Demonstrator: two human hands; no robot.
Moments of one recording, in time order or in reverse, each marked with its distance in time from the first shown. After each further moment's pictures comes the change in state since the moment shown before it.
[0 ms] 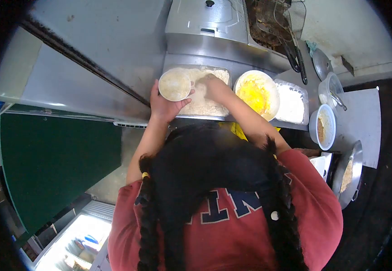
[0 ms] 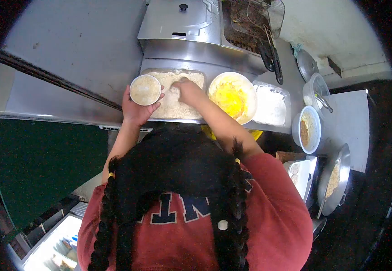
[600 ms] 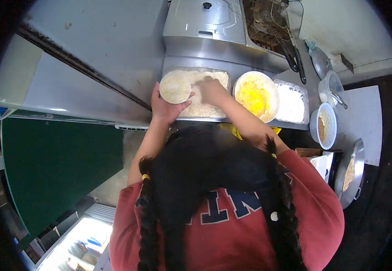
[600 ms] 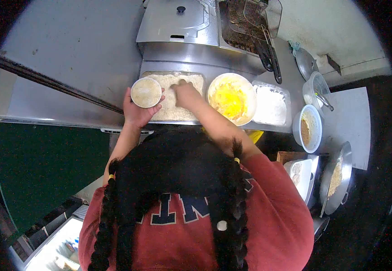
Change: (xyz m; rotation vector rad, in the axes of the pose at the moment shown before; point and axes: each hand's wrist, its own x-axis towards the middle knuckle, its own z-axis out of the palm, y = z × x) left_hand 0.004 -0.001 0.000 -0.009 0.015 -0.019; right_hand 0.000 -0.024 -0.007 -0.092 -0.038 0.140
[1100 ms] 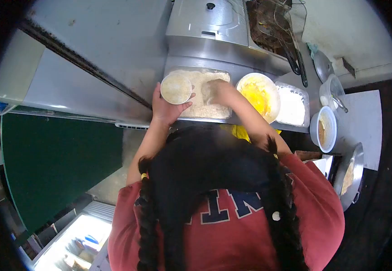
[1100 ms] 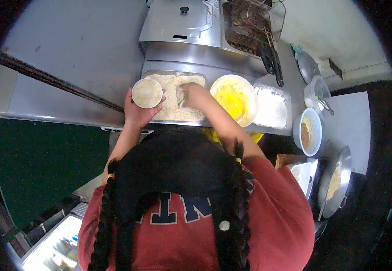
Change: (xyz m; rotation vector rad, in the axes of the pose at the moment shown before) left_hand -0.003 0.000 -0.004 0.034 0.005 -0.003; right_hand -0.024 0.016 -0.030 0.241 -0.010 0.098
